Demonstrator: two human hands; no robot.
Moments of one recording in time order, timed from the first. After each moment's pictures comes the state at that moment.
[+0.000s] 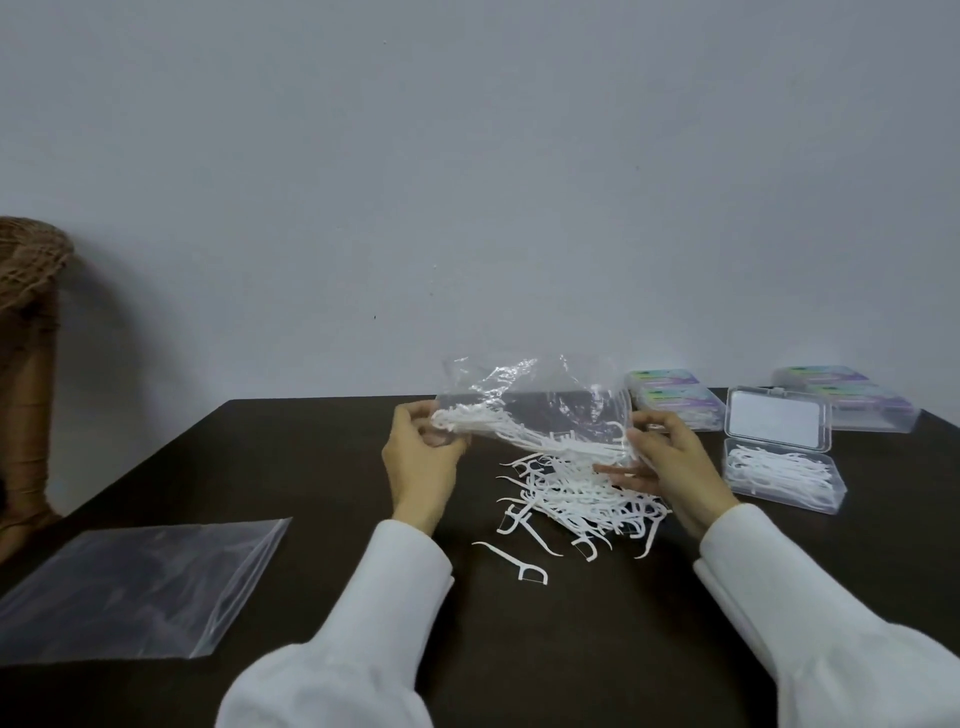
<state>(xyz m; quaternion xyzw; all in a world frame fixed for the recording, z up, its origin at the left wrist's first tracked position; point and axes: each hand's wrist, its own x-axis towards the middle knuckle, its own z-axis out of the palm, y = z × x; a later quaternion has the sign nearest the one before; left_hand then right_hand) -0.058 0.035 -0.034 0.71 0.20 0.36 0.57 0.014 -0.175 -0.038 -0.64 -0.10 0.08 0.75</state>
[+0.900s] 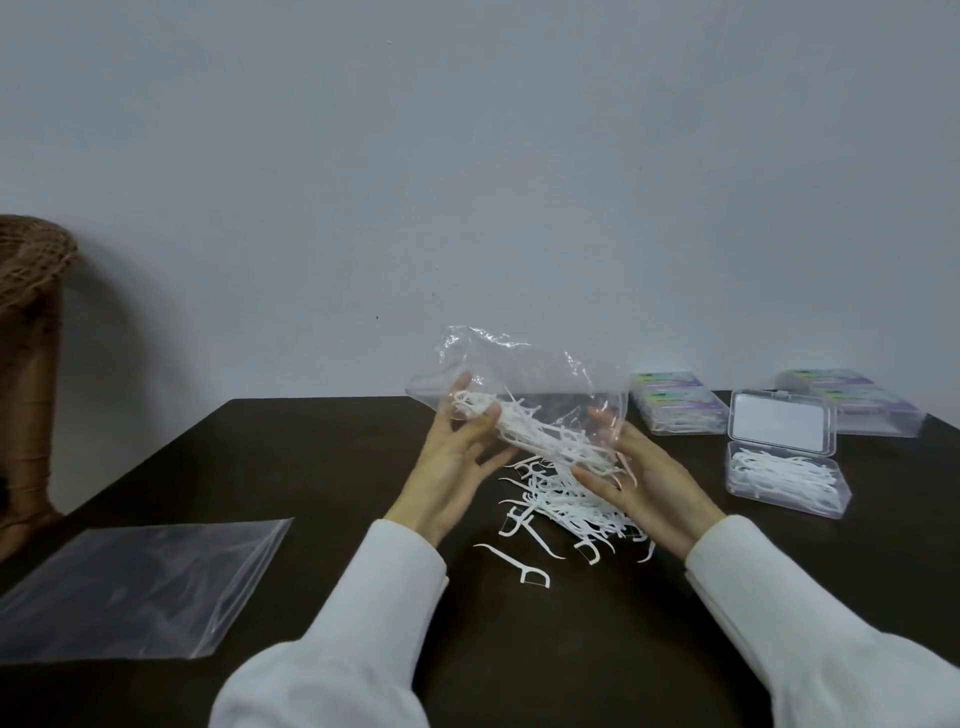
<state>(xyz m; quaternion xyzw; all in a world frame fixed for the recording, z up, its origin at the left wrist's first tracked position) -0.061 0.021 -0.021 0.48 -0.01 0.14 0.86 -0.008 -0.158 -0.032 -0.47 -0.13 0.22 0.84</state>
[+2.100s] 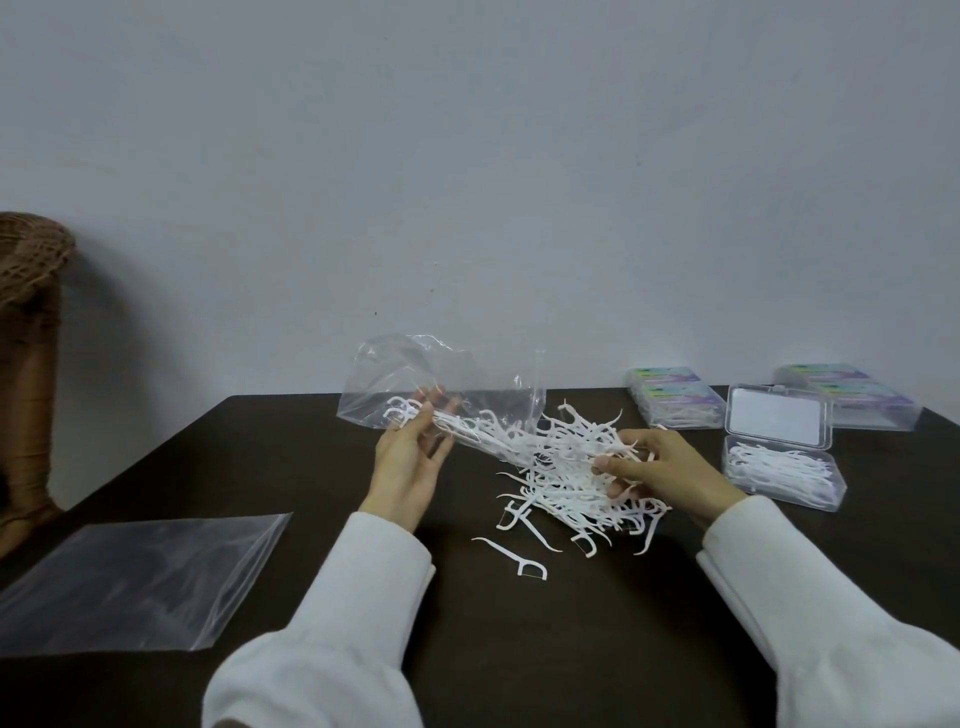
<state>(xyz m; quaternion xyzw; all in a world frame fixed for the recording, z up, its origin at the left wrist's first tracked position) -0.051 0.052 -0.031 0.40 0.10 0.24 0.88 0.022 -0.179 -0.039 -0.78 -0.21 0.12 0.58</state>
